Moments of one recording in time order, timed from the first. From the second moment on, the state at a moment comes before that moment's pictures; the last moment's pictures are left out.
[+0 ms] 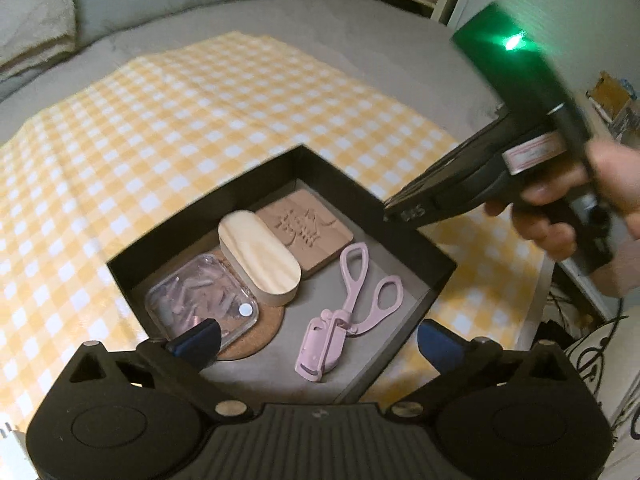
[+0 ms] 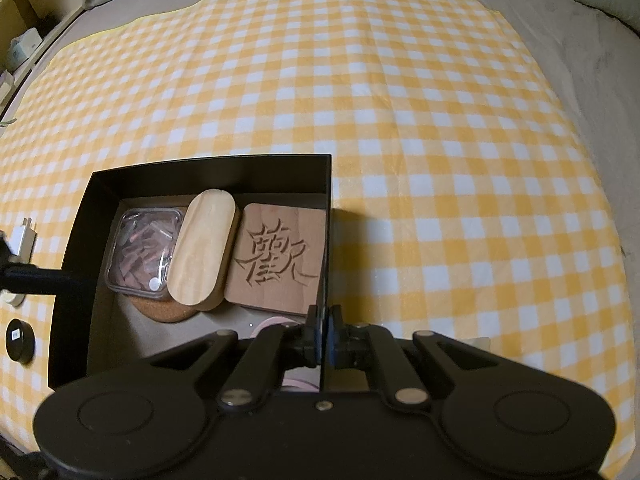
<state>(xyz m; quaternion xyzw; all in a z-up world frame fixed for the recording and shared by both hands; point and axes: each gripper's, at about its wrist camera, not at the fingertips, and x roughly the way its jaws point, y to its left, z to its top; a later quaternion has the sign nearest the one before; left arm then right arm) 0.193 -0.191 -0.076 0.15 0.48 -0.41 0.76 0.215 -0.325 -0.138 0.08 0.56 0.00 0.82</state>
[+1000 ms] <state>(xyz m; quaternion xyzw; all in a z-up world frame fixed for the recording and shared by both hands) 0.179 -0.028 -0.041 0.11 0.40 -0.27 0.87 0.216 -0.319 -0.139 0.06 0.56 0.00 0.82</state>
